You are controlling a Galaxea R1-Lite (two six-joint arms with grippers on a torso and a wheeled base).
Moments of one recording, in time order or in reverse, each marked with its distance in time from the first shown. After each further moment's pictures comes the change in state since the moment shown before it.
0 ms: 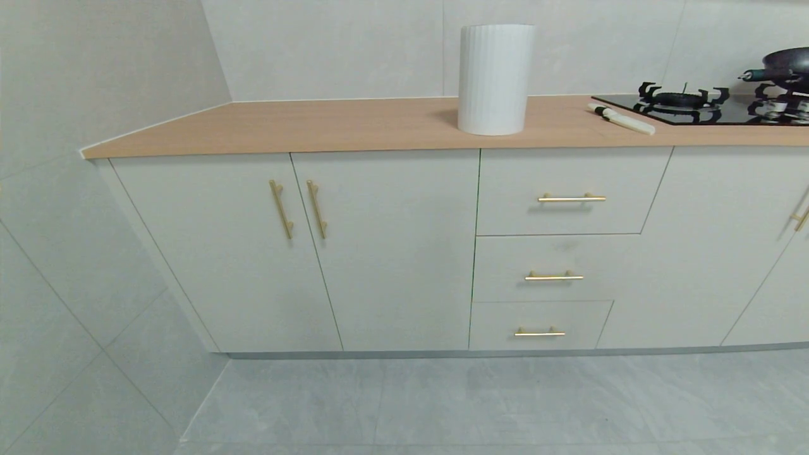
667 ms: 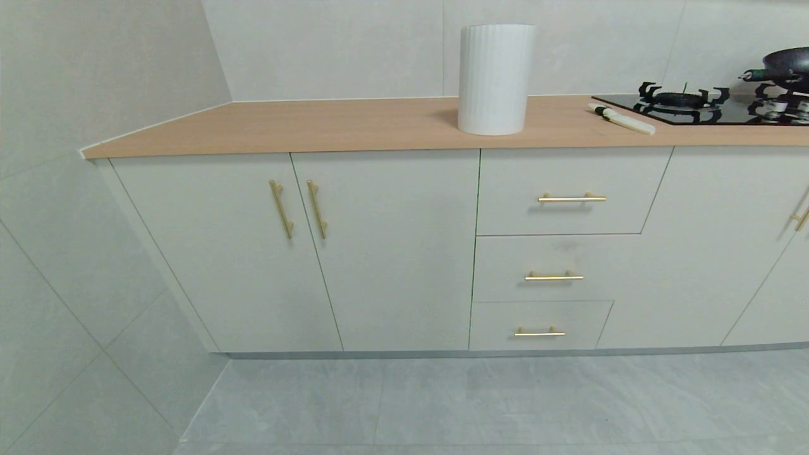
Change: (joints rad) left arm 0.000 0.000 0.000 0.000 0.000 0.002; right arm -0.017 -0.067 0.409 -0.329 0.386 -0.049
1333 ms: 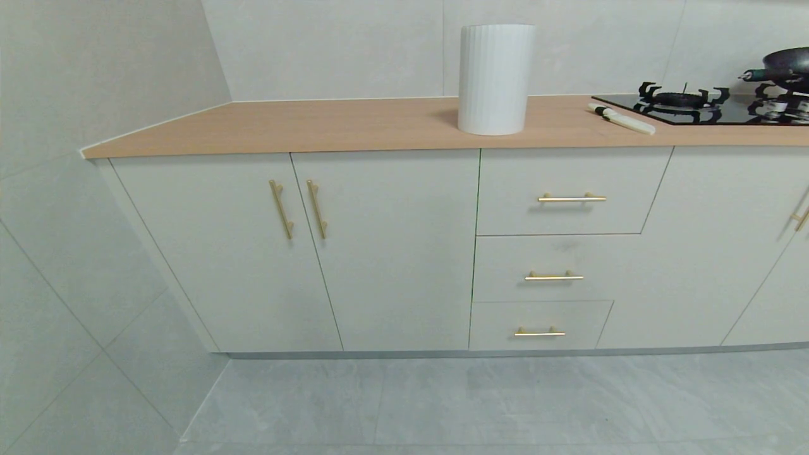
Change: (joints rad) left arm 0.000 0.000 0.000 0.000 -0.001 -0.001; right arm -0.009 0.007 0.001 0.017 -0.140 0.014
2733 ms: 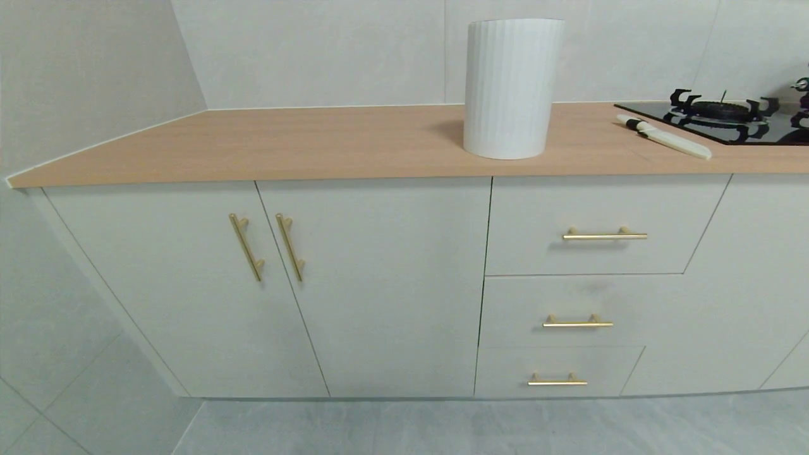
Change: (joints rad) left arm 0.000 0.000 0.000 0.000 0.000 -0.001; right arm 0.006 -0.004 0.004 0.027 0.051 0.052
